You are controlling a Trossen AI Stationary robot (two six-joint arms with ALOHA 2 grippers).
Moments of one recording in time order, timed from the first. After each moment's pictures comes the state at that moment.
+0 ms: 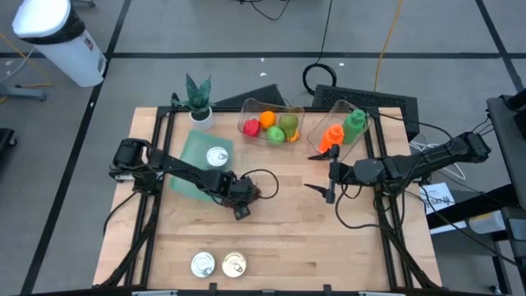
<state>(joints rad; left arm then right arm) -0.16 1.80 1.00 -0.47 -0.08 -0.57 0.25 0.90 0.59 0.04 0.42 -0.07</state>
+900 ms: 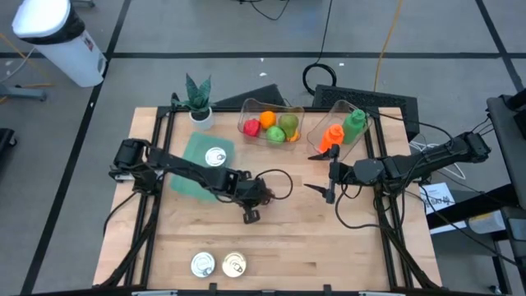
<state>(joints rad) -0.17 1.80 1.20 -0.46 -0.05 -0.37 0.25 0.90 0.59 0.04 0.42 -0.07</state>
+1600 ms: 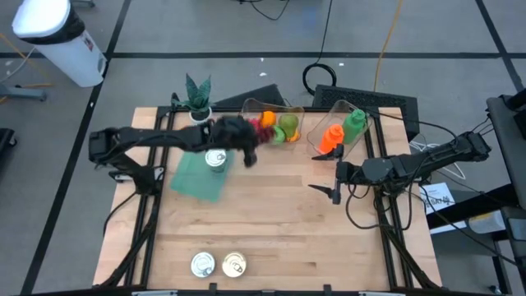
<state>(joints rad) 0.25 1.50 1.02 -0.03 -0.02 -0.02 0.28 0.82 0.59 0.01 0.42 -0.06</state>
